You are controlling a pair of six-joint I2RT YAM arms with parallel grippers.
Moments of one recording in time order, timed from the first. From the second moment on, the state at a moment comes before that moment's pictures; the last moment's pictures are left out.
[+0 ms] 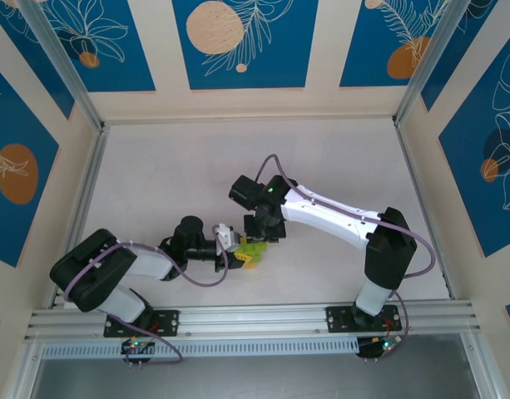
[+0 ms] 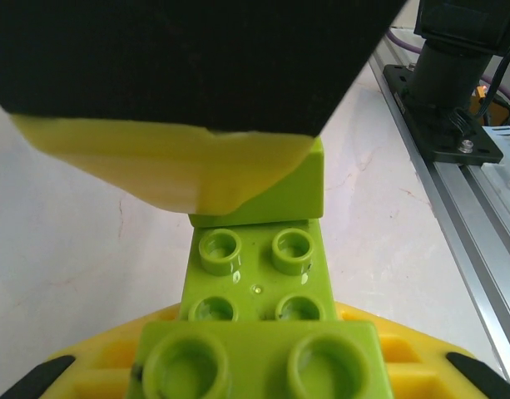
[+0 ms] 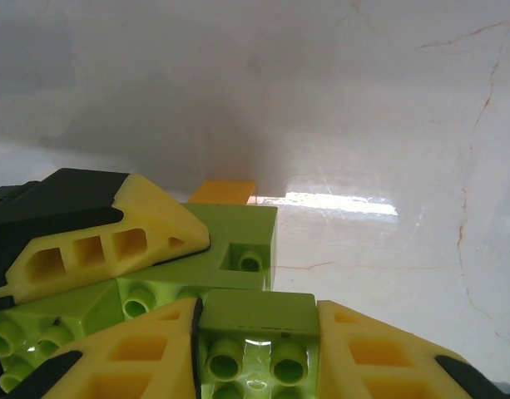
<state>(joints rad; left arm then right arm) -0.68 1.50 0.29 0.80 0.77 0.24 0.95 1.70 1.45 -1.19 -0.05 0.88</state>
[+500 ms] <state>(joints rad) -0.68 1.50 0.29 0.80 0.77 0.24 1.00 1.69 1.42 -1.16 0.02 0.93</state>
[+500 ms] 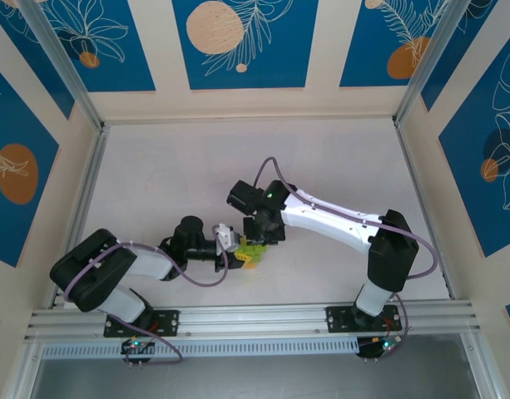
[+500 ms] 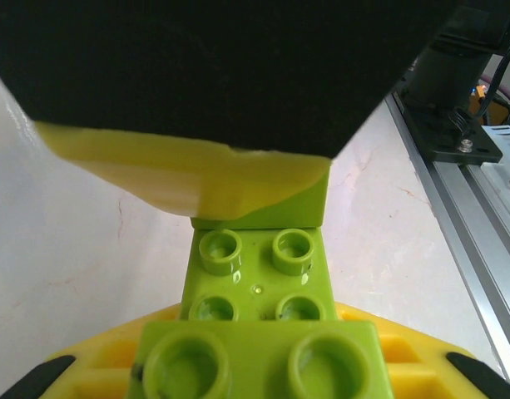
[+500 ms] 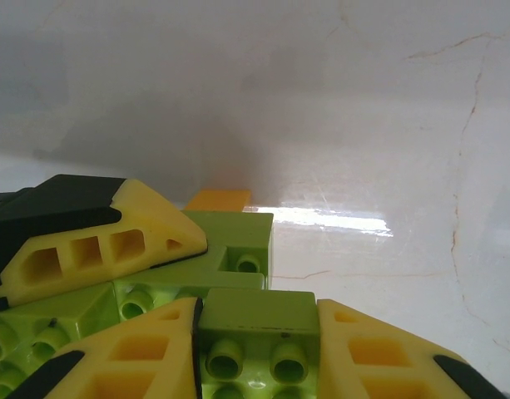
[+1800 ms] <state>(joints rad) -0.68 1.51 0.30 0.76 0.74 0.27 1.02 1.47 1.39 -1.17 0.24 0.84</state>
